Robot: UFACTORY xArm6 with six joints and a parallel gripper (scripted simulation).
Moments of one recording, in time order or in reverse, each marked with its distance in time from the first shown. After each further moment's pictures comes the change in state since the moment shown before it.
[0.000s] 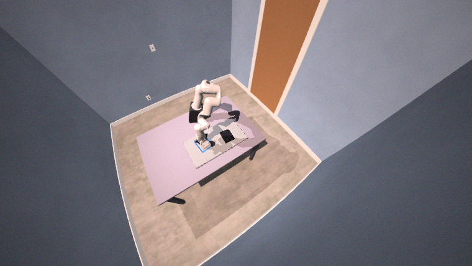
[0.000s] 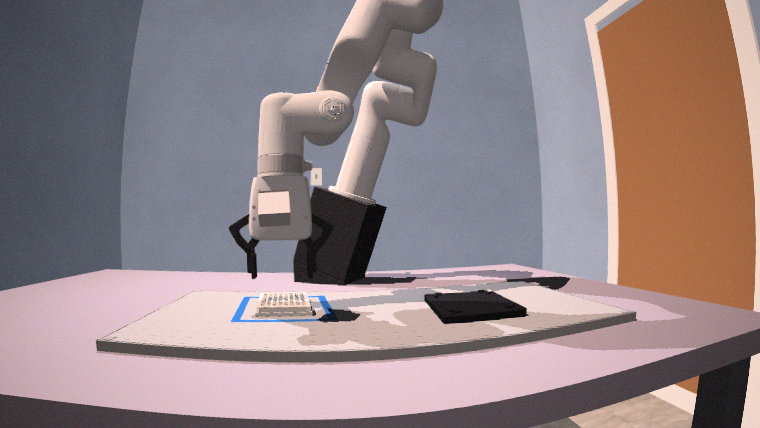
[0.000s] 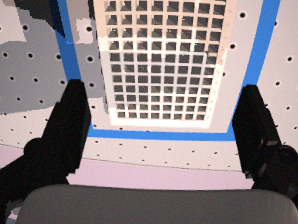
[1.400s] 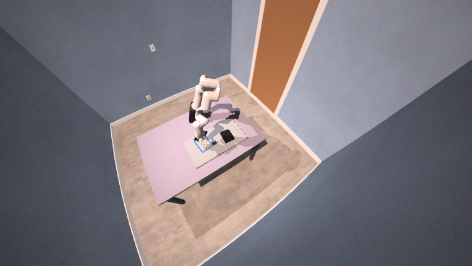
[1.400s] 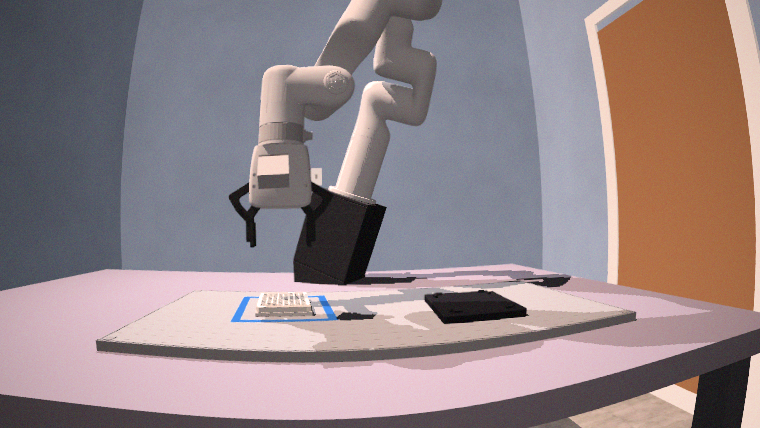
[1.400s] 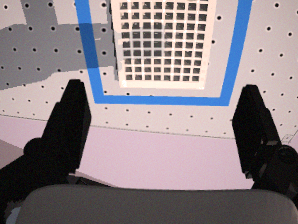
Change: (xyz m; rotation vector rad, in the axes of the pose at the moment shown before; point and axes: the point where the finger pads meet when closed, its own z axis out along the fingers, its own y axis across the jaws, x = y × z) arm 0.000 0.000 -0.050 0.000 -0.001 0.013
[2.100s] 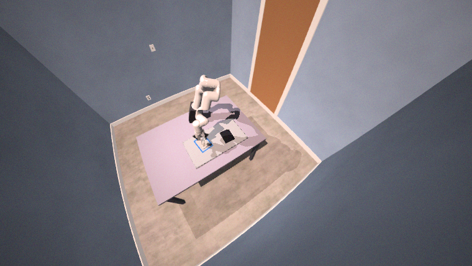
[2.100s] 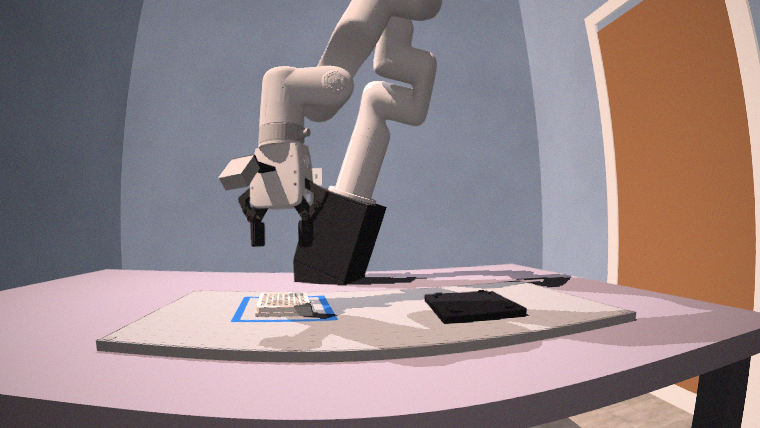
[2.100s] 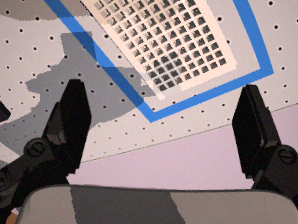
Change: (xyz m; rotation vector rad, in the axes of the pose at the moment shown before) arm 0.000 0.000 0.000 0.007 0.025 0.549
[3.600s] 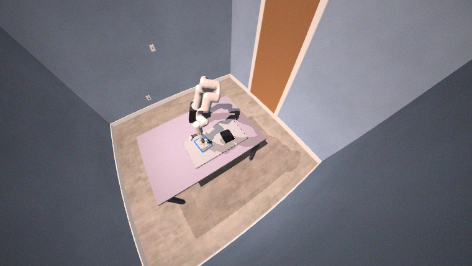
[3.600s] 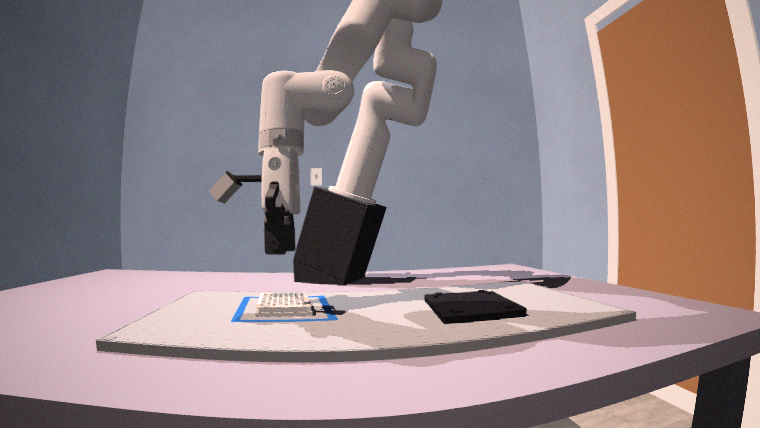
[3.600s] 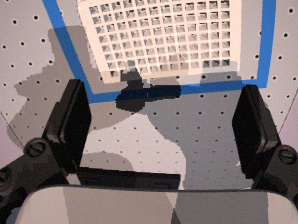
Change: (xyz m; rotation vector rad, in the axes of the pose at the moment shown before) arm -0.001 0.000 0.009 -0.011 -0.005 1.184
